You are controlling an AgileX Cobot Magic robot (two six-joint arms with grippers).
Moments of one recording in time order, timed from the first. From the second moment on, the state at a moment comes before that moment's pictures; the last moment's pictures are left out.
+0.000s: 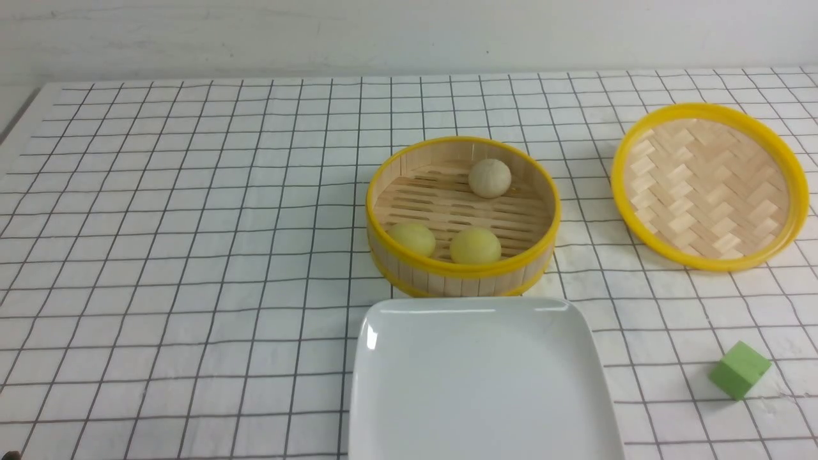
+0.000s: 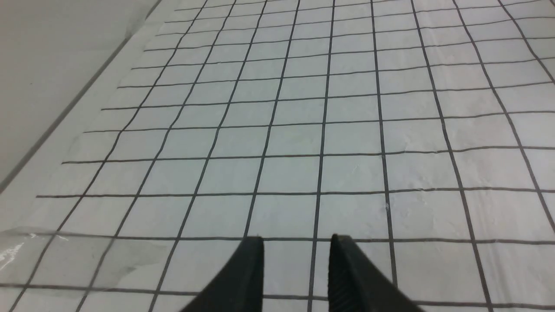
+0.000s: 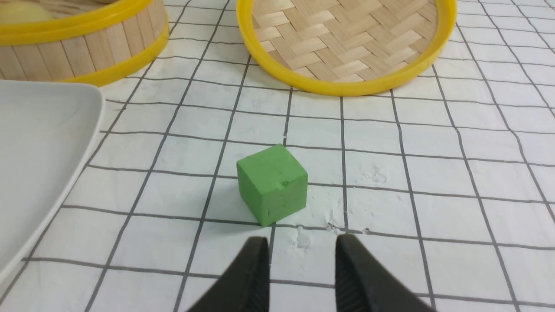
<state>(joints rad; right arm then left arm) 0.06 -0.01 0.02 0.06 0.41 -0.05 0.01 -0.01 0.03 0.33 0.39 -0.18</state>
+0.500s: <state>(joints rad) 0.06 -0.01 0.02 0.06 0.41 -0.05 0.01 -0.01 0.03 0.36 0.39 -0.18</state>
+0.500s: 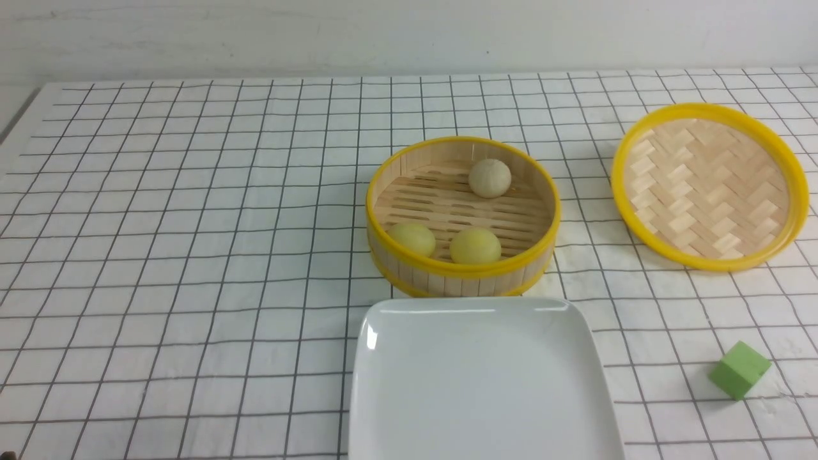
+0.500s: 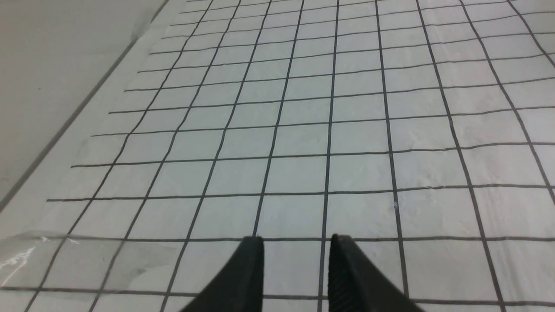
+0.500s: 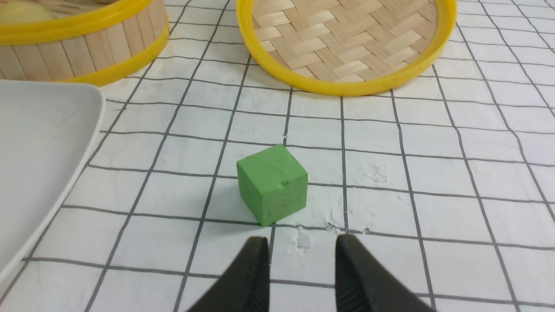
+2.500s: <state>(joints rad) 0.06 -0.01 0.02 1.06 0.12 -0.01 0.01 -0.01 0.03 0.23 -0.14 -0.78</state>
